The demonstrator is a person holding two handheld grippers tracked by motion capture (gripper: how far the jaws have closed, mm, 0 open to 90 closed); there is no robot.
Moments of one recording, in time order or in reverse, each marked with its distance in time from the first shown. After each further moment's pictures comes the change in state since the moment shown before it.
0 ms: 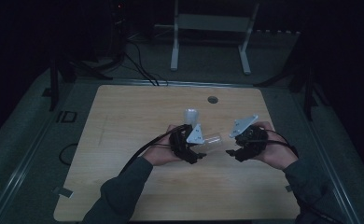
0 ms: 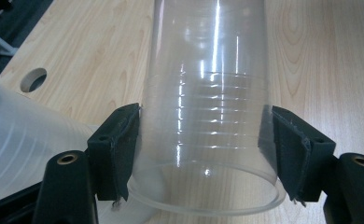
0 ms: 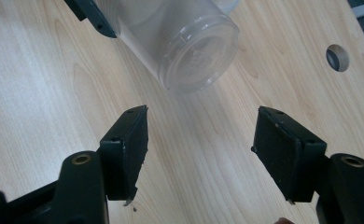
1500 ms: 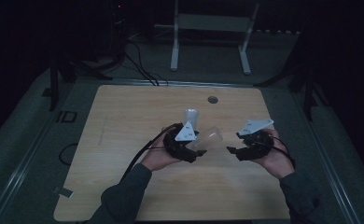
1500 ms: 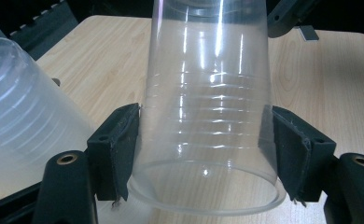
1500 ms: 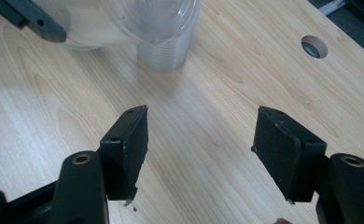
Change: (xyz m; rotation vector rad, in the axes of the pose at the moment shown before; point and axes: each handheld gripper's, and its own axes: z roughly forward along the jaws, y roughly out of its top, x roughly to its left) left arm -0.001 -0.011 -0.016 -0.173 0.026 -0.144; right arm 0.000 -0.031 0.010 -0.172 -0.059 0.249
